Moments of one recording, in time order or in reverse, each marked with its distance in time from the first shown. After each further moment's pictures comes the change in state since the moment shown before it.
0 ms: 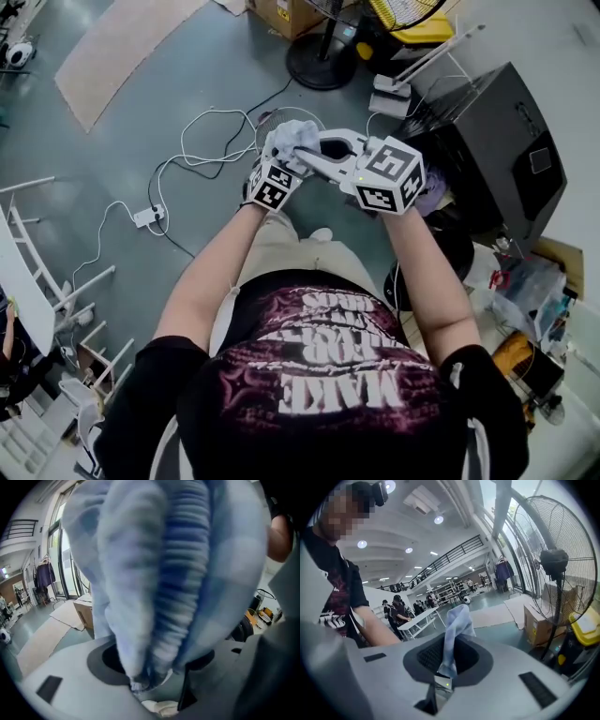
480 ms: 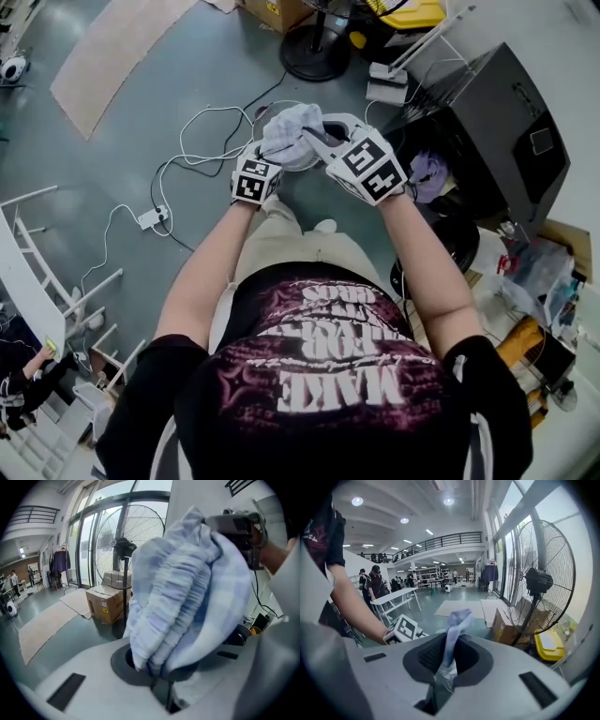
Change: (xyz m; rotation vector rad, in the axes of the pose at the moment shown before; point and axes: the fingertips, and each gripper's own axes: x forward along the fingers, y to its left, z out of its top) left arm -0.021 0.032 -0.007 -0.186 -0.021 0.066; right arm -0.009 -0.058 -0.041 -0.199 0.190 -0.343
